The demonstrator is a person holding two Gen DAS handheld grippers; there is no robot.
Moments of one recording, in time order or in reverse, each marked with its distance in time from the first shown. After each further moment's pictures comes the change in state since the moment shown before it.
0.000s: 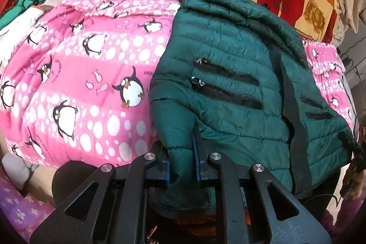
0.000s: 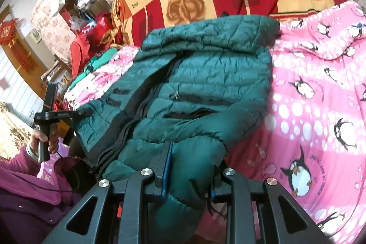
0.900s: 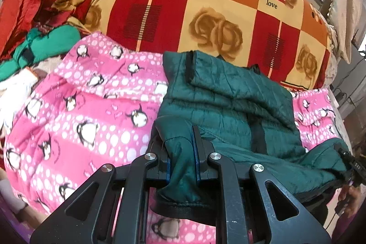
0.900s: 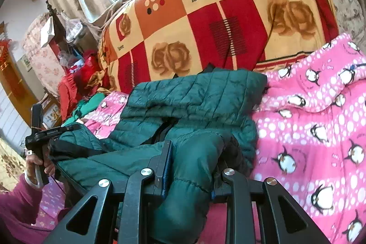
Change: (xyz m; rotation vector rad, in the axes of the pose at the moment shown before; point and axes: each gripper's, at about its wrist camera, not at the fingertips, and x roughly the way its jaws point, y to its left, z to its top) left arm -0.032 -0.026 0.108 -0.001 -0.272 -0.016; right arm -0.007 -0.012 0.101 0.041 -0.186 -0.087
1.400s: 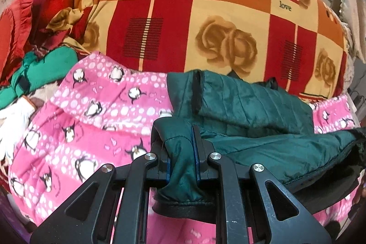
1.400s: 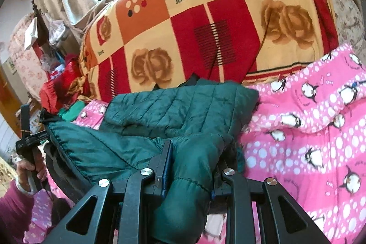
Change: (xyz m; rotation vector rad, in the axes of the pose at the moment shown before) left arm 0.050 -0.019 0.048 0.030 -0.050 0.108; right arm 0.046 -0.017 0.046 -0.002 -0.003 -0.108
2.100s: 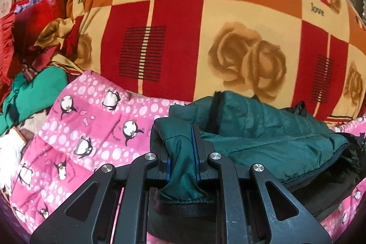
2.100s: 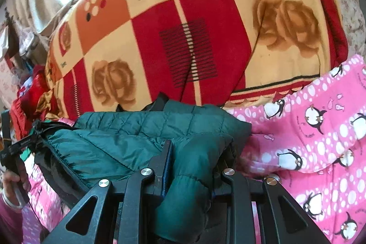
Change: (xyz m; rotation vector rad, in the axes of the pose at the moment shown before) left arm 0.091 -0.015 0.073 -0.008 0.013 0.113; right arm 0.104 -0.043 0.074 0.071 0.037 -0.121
